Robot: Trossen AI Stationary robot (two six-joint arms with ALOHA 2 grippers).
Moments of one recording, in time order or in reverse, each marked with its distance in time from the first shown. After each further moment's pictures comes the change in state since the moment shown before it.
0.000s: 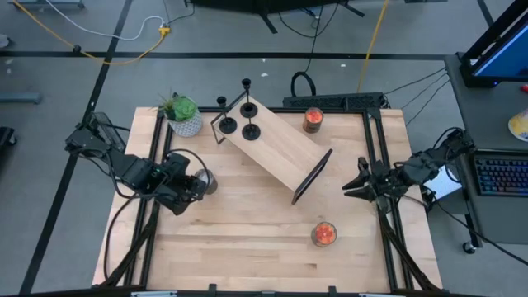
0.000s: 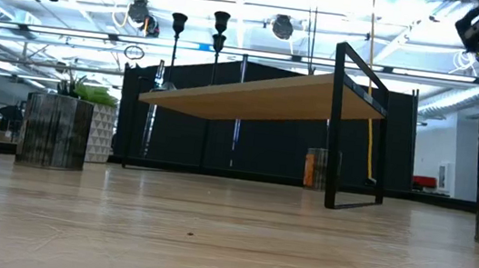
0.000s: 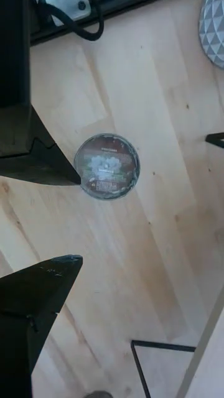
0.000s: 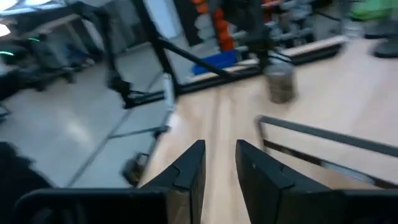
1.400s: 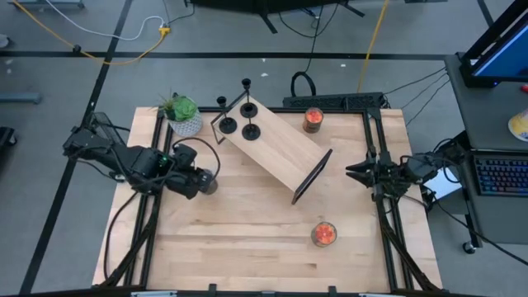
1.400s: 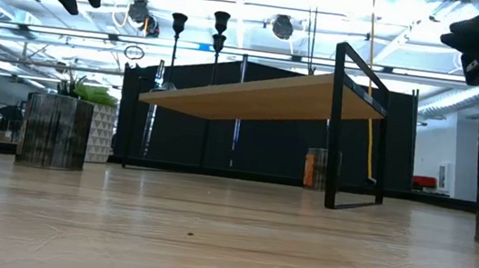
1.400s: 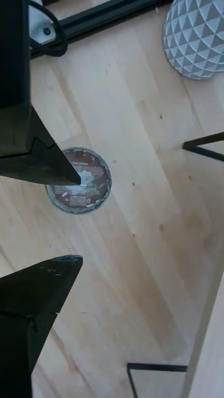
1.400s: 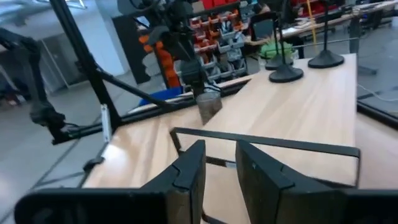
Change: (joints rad) left arm 0.171 0.001 0.000 0.040 0.027 0.260; right arm -0.067 -0.328 -0.158 -0.084 0.230 -0.095
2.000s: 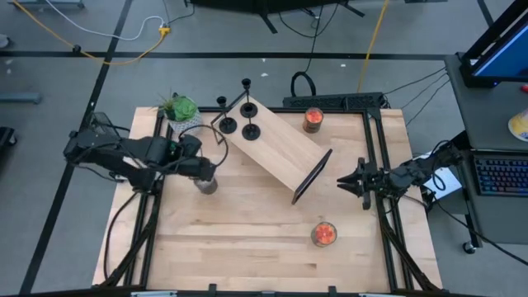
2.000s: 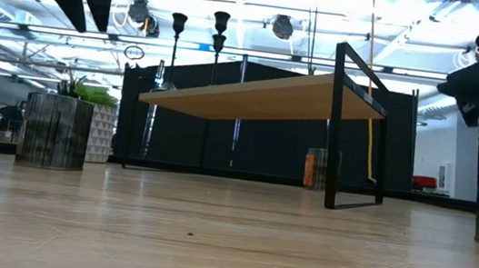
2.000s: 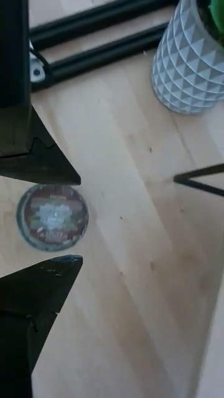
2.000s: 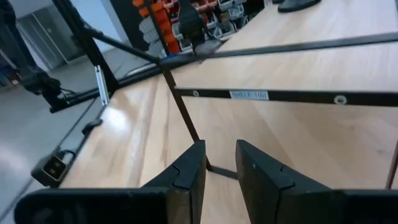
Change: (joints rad) left arm 0.201 0.042 -0.001 -0.017 0.045 0.172; right arm 0.000 0.000 -0.164 0.004 -0.062 0.143
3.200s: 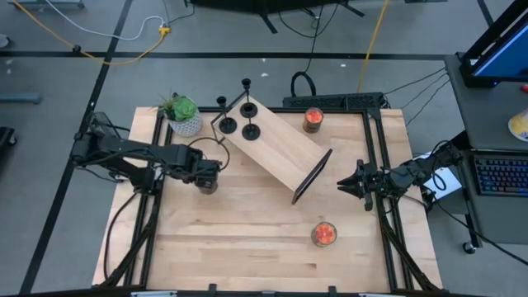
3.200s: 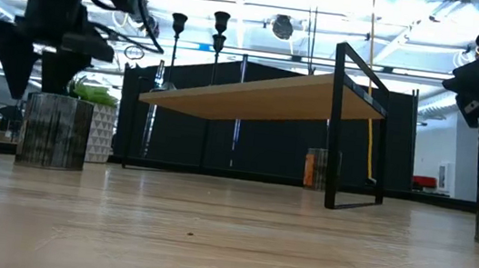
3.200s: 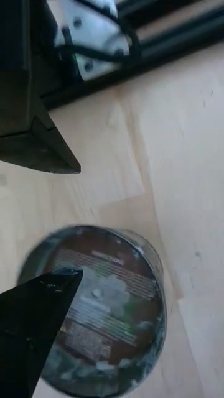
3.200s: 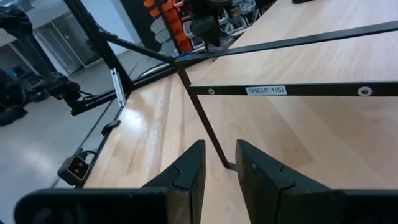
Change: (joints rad) left arm 0.143 0.081 -0.334 0.153 0.331 -0.052; right arm 0.000 0.000 0.000 0.013 -0.054 0.052
